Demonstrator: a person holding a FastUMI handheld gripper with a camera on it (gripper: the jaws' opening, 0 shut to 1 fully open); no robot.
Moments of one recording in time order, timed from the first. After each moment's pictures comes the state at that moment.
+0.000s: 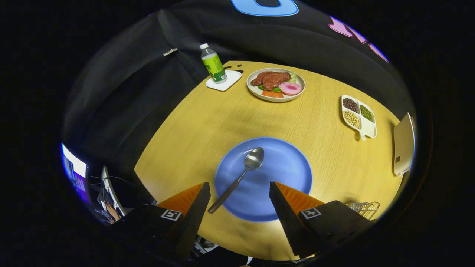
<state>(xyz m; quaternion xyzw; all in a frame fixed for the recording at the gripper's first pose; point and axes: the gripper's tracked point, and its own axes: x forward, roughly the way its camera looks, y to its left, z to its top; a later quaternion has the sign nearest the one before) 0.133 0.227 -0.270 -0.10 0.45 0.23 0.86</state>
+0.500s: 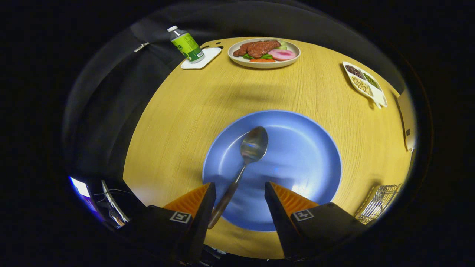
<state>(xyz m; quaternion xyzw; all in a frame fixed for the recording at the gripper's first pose) 0.134 0.236 -0.341 -0.05 0.53 0.17 0.83</state>
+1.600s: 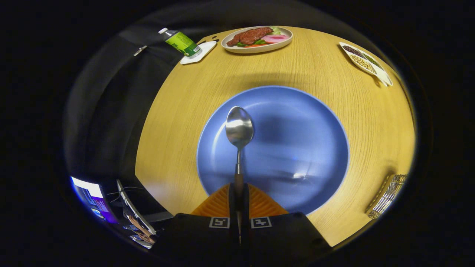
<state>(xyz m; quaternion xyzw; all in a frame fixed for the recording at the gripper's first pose) 0.118 0.211 -0.338 0.00 0.55 0.21 0.81</state>
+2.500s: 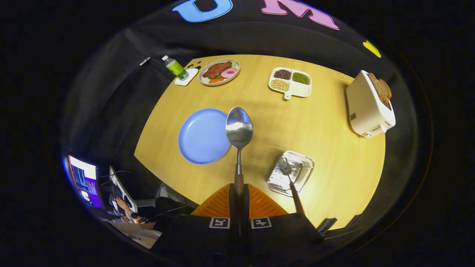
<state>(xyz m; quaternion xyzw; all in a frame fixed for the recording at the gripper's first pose) 0.054 -0.006 -0.159 -0.07 0.52 0.16 0.83</state>
